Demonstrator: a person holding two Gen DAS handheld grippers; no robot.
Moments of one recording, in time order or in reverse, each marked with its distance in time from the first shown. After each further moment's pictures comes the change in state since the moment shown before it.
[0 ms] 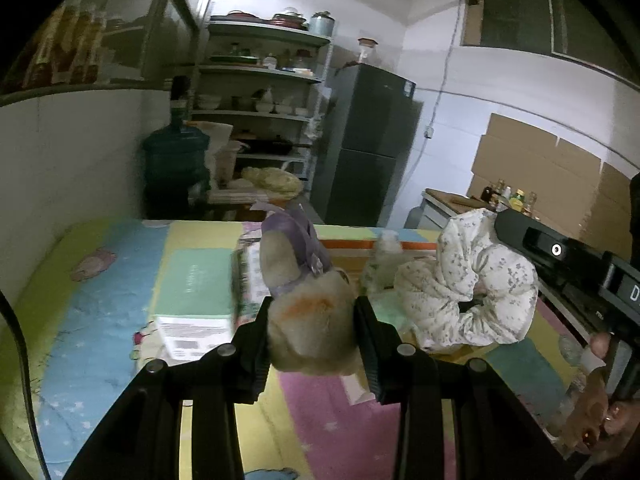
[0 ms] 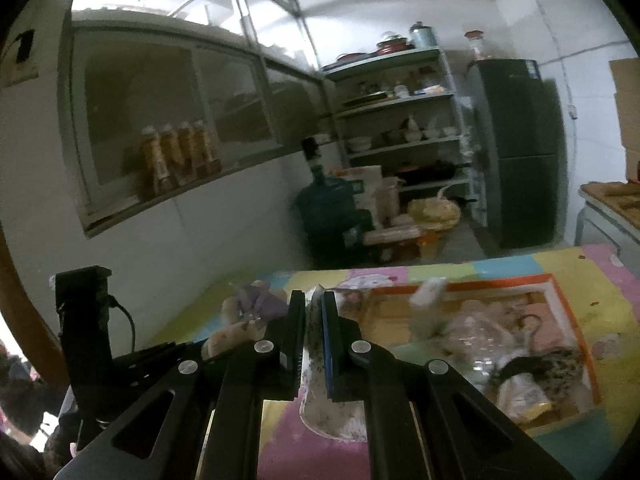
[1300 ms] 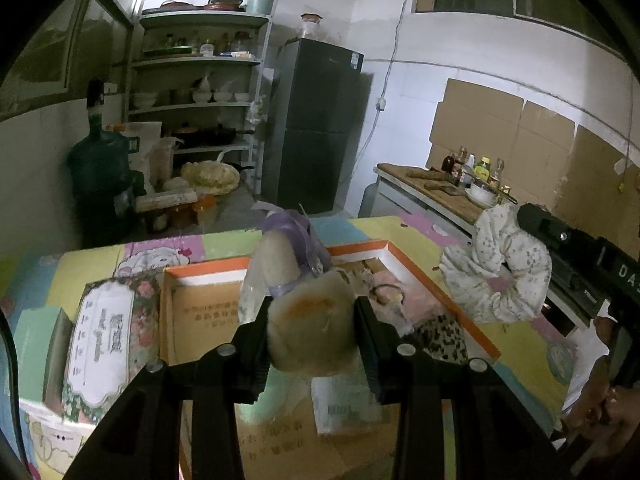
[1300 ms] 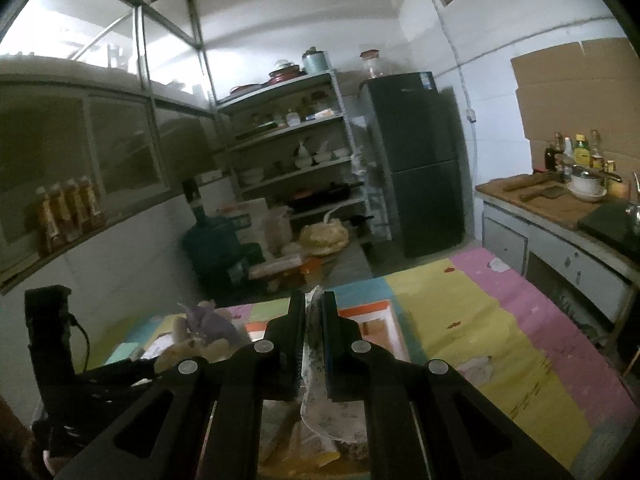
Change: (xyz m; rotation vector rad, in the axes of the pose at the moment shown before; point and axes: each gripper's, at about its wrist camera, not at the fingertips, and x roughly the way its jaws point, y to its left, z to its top) left arm 0.107 -0.107 0.026 0.110 0.068 -0.113; right arm -0.045 -0.151 0.015 0.121 -0.106 -0.334
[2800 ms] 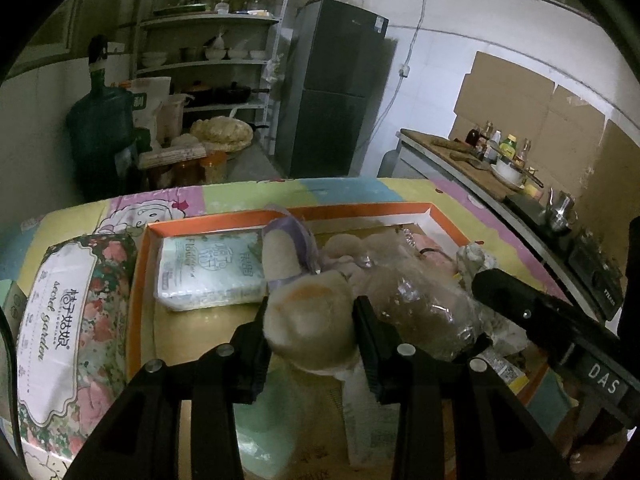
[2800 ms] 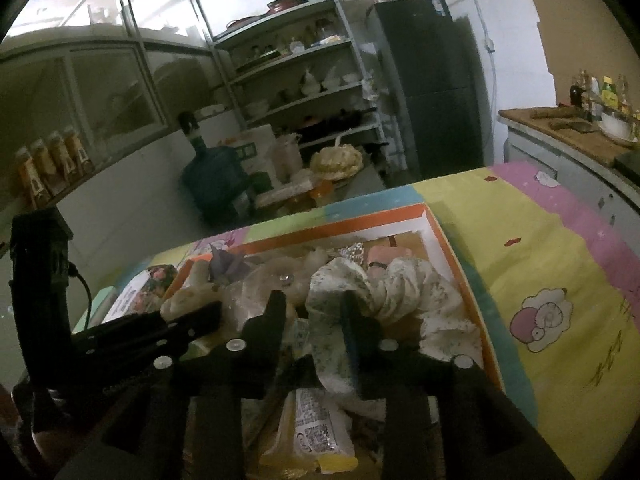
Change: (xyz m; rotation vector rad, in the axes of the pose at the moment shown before) left arm 0.063 0.015 -0.016 -0.058 0.143 0.040; right arm 0.094 -0.006 -0.057 0.032 0.258 0.062
